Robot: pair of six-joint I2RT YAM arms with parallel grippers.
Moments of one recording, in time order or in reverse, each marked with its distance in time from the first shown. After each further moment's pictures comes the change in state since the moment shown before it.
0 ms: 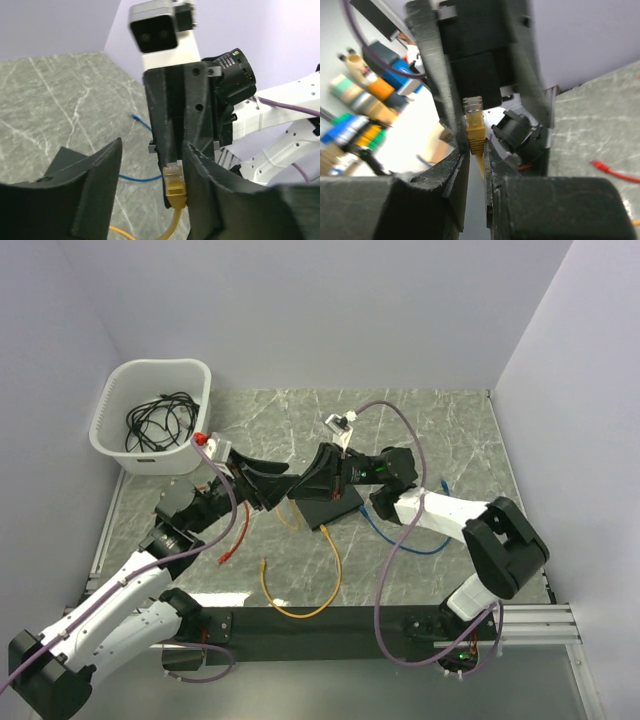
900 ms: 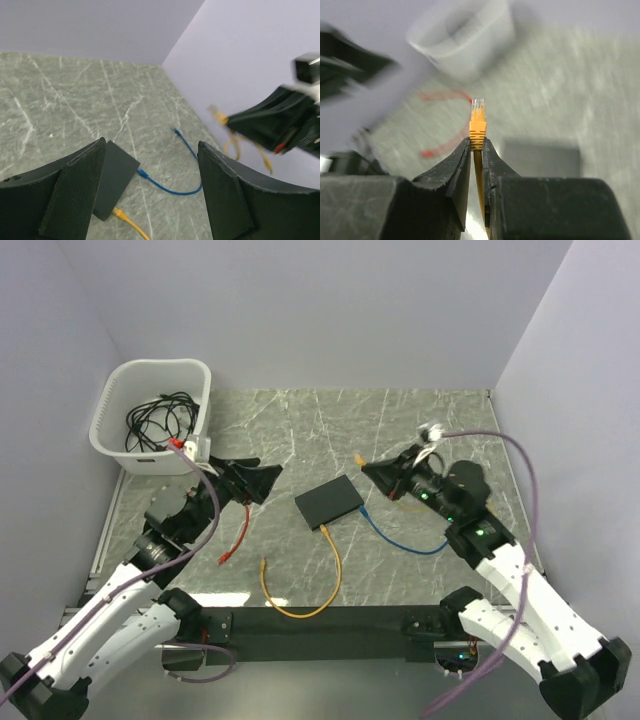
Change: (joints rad) left arm -0.002 -0.129 0.029 -0.219 -0.301 -0.009; right arm -0.191 -0.785 -0.076 -1.211 0.665 -0.814
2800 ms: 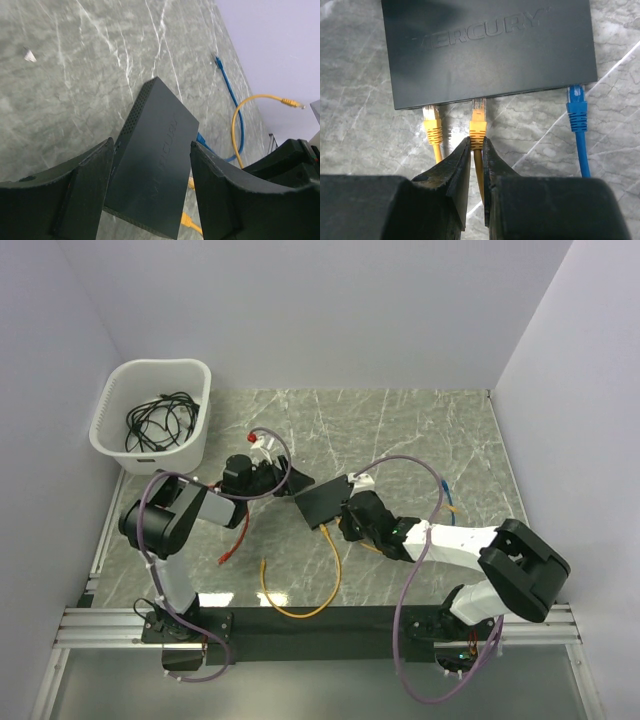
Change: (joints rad) left arm 0.203 1.171 0.003 0.799 0.499 -0.137; right arm 0.363 0.599 -0.208 0.055 0.579 0.121
